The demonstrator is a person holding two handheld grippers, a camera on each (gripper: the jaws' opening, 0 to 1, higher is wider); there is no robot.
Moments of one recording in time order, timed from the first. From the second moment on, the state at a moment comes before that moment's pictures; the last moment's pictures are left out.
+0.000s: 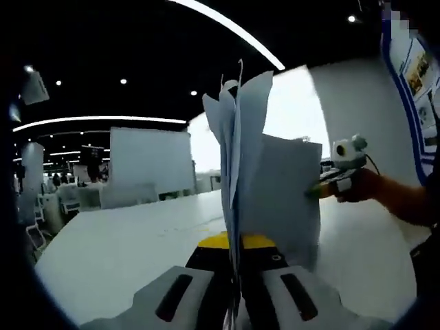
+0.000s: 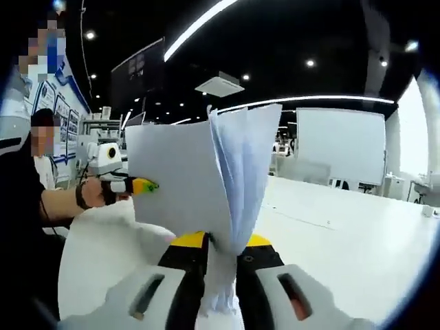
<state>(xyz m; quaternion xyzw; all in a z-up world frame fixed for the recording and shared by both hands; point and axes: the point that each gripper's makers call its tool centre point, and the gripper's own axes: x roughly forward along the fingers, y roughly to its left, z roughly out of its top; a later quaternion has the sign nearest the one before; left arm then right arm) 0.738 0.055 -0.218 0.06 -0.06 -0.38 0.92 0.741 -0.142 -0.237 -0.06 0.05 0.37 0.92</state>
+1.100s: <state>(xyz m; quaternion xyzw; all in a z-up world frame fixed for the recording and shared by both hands) 0.714 0.056 -0.162 0.25 -0.18 -0.30 0.90 0.709 -0.109 -0.173 -0.20 -0.05 0.37 0.91</state>
